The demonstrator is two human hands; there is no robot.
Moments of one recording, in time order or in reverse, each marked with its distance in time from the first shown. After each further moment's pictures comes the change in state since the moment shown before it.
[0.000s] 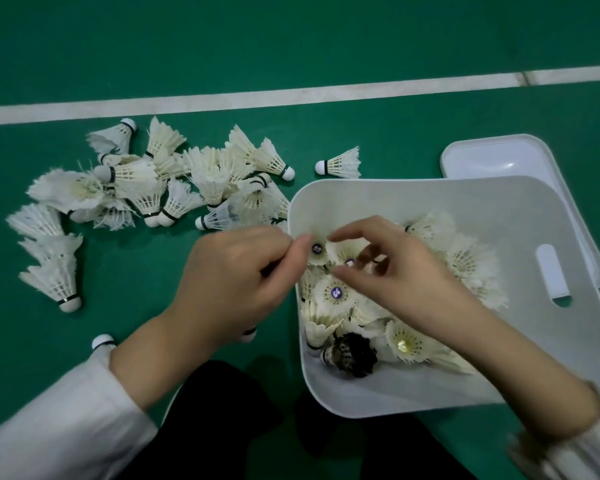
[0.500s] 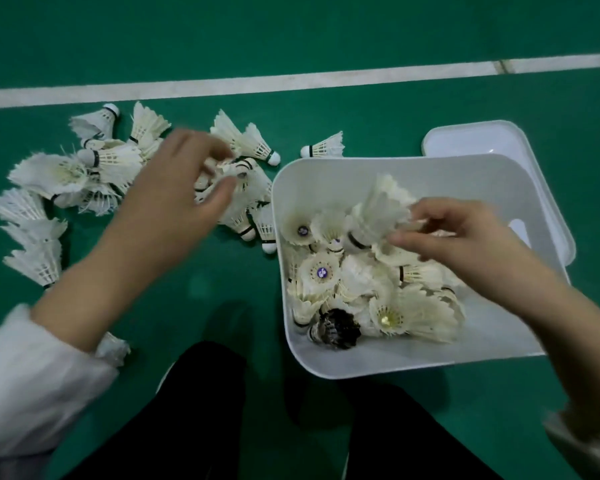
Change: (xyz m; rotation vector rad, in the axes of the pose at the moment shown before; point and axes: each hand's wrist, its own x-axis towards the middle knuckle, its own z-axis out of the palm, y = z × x) left_hand 0.015 -0.033 -0.029 0.128 -0.150 -0.313; right_hand -0.037 0.002 -0.054 0.013 0.095 0.197
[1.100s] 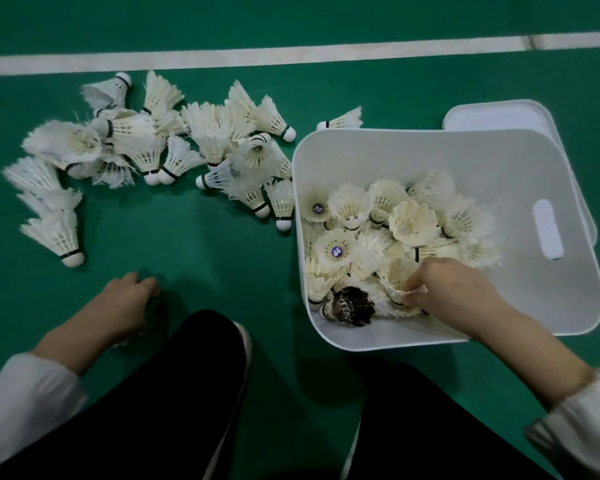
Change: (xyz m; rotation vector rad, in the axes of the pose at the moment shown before) left_hand -0.122 -0.161 0.045 0.558 -0.877 -0.506; right_hand 0.000 0.076 0.060 -0.817 -0.261 0.162
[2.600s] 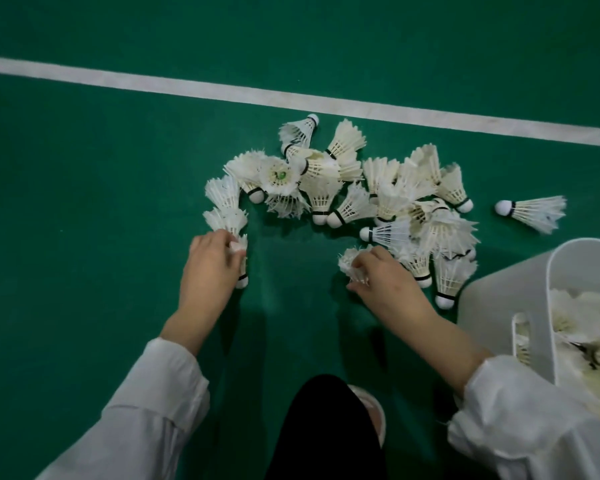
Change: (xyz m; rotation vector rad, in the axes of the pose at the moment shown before) left_hand 0.036 -0.106 -0.019 -0.704 0.876 -0.211; right_hand 0.111 -0.273 -0.007 0.227 0.174 -0.445
